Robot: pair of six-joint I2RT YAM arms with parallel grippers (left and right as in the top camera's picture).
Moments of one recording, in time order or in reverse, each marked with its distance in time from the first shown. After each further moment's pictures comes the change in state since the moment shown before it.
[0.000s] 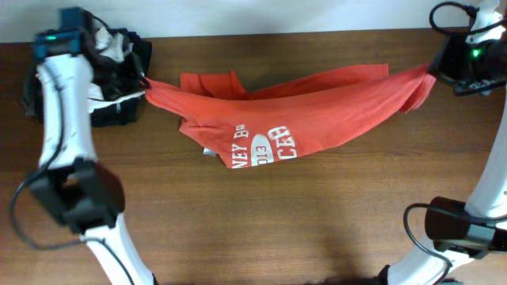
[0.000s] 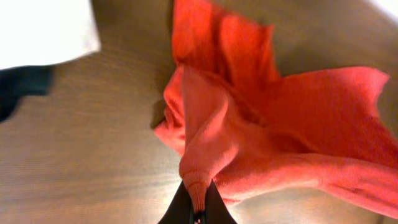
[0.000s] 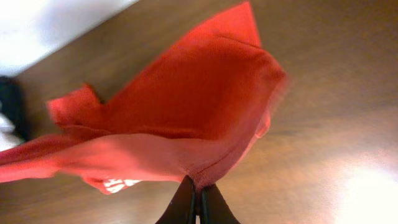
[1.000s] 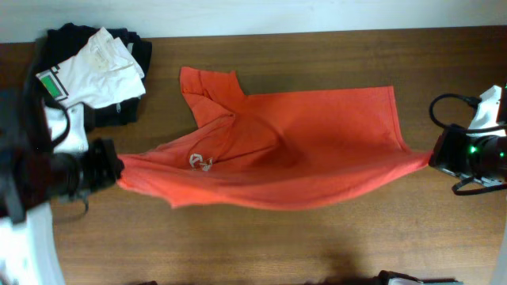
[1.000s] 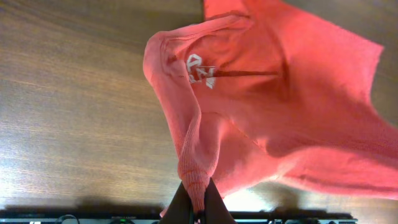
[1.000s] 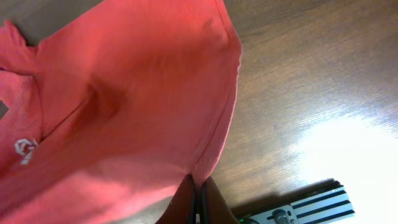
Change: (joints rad) left arm 0.045 -0.846 -0.444 -0.306 -0.141 0.022; right arm 0.000 -0.571 -0.657 0.000 0.162 0.008
